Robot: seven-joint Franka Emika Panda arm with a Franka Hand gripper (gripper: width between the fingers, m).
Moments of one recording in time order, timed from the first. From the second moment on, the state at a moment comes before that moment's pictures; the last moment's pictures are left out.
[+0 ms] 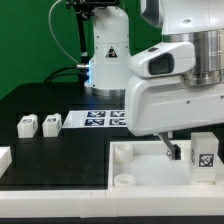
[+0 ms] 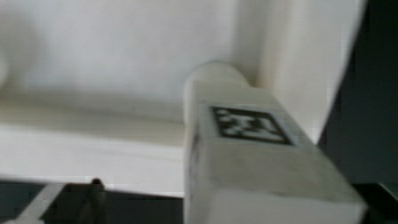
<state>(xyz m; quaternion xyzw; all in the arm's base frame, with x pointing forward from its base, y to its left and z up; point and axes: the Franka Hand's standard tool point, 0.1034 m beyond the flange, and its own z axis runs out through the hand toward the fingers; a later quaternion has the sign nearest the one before) 0.647 0.111 0.072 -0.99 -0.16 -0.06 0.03</state>
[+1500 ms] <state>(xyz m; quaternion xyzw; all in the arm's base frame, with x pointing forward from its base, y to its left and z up) 0.640 0.113 0.068 -0.70 0.72 0.03 0.02</state>
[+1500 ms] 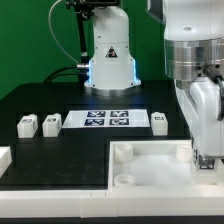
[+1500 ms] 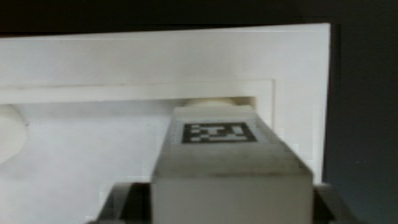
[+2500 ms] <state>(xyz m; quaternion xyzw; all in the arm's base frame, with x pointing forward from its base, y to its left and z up) 0.644 0.126 0.070 -1.00 0.01 -0.04 0.01</state>
